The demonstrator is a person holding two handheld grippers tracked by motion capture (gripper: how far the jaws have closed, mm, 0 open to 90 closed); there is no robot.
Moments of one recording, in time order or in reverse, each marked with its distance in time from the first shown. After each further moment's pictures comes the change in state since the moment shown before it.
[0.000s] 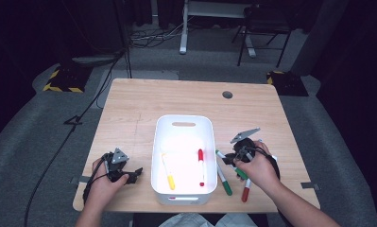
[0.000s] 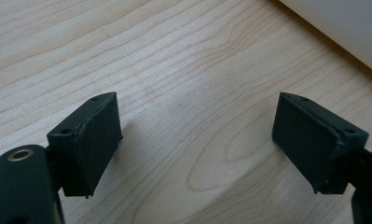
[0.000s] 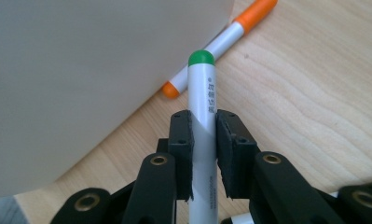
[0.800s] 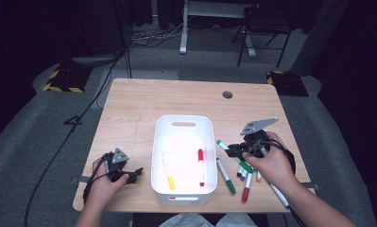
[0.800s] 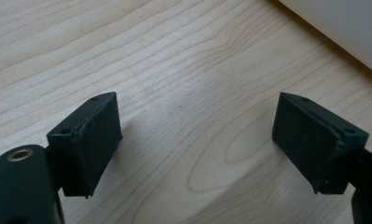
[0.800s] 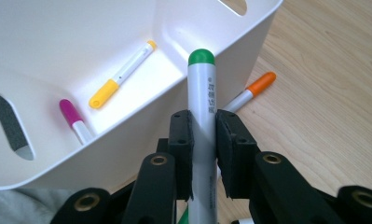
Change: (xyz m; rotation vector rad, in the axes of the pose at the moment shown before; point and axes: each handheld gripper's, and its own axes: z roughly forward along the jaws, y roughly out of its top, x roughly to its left) left arm 0.000 0.000 0.001 0.001 -0.006 -0.003; right arm 0.027 0.028 -0.075 -0.126 0.035 -0.075
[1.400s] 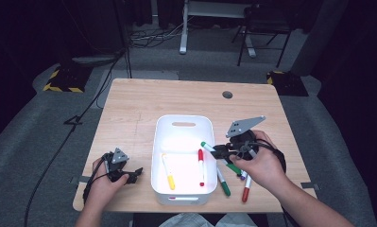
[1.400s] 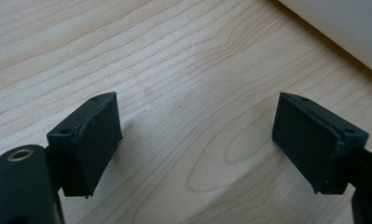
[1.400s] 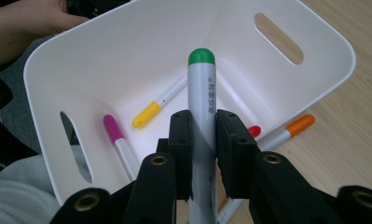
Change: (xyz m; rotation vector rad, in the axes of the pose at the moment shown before) left arm 0.000 0.000 0.000 0.000 0.000 0.000; right arm 0.040 0.034 0.000 -0.022 0.071 -0.115
